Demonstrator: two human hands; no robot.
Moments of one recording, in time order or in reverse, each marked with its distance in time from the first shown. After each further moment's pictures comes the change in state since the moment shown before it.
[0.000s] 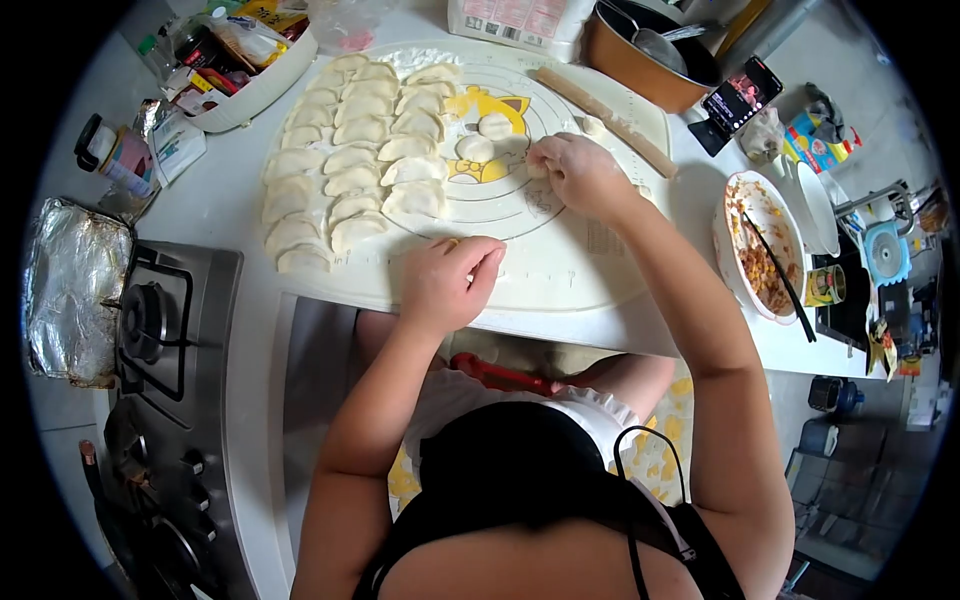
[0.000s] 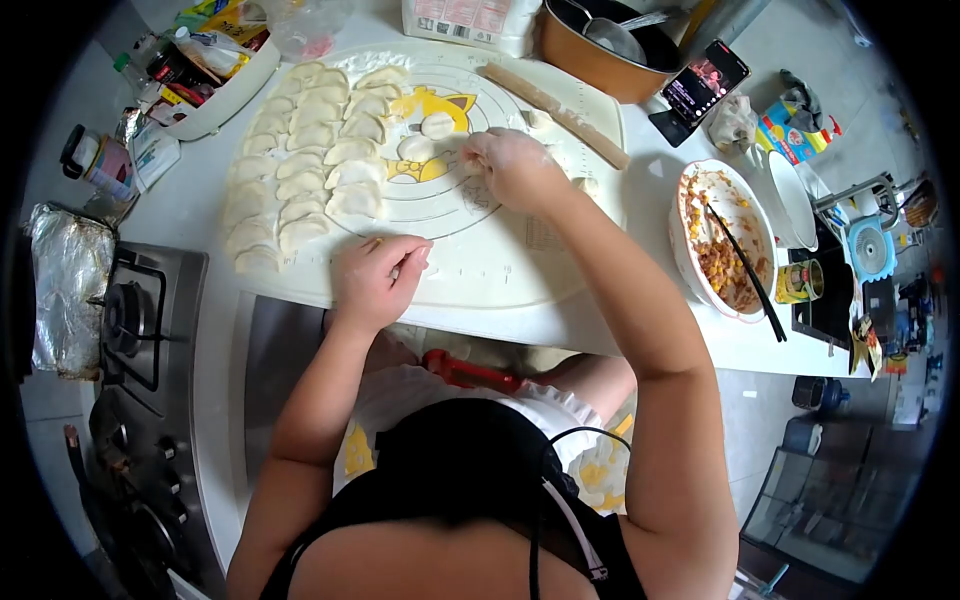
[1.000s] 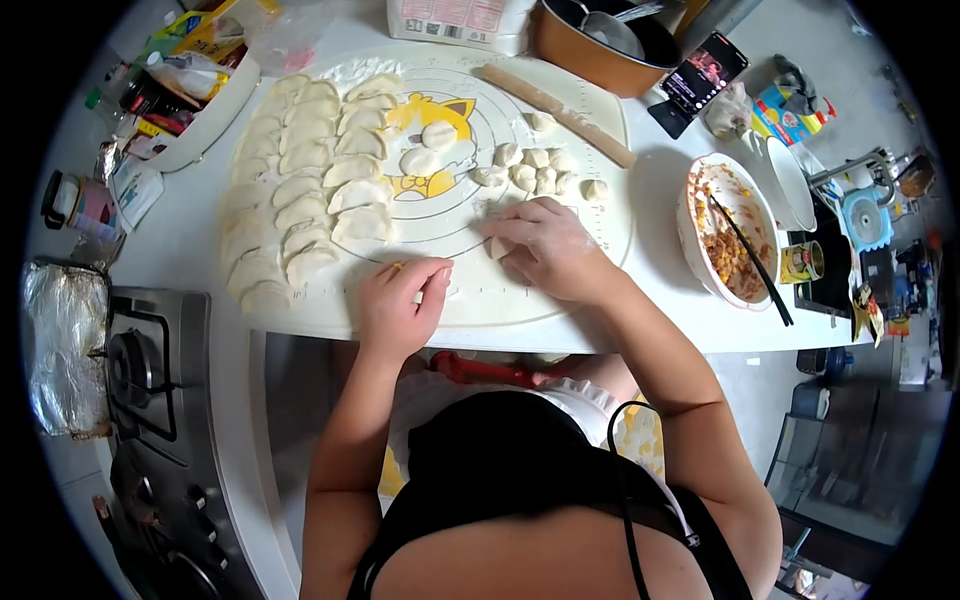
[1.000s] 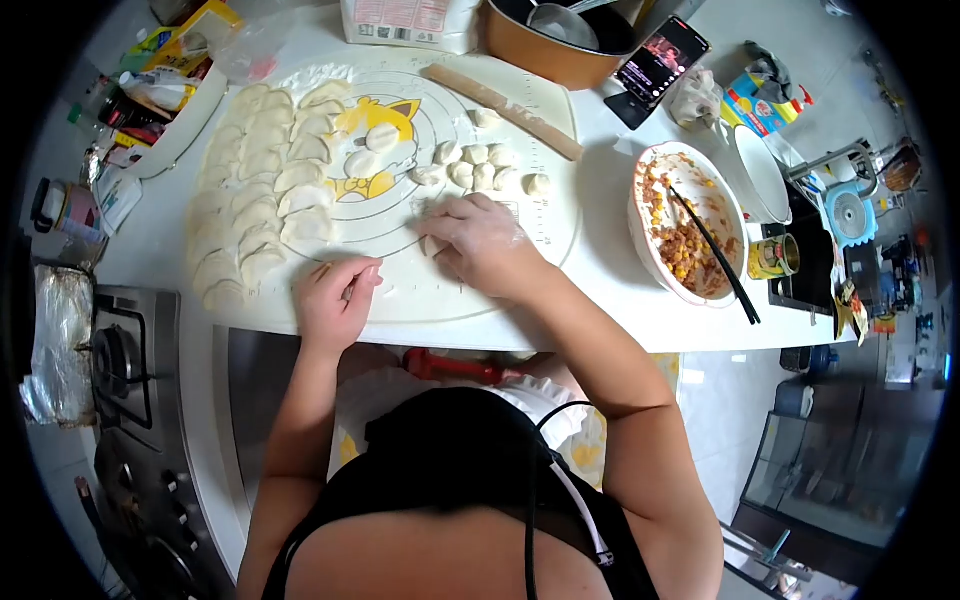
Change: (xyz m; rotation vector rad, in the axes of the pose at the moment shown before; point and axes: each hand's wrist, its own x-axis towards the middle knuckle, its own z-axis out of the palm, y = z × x) left_hand 0.000 0.002 -0.003 0.006 -0.032 -0.086; right_hand -0.081 -0.013 0.005 0.071 0.091 -0.153
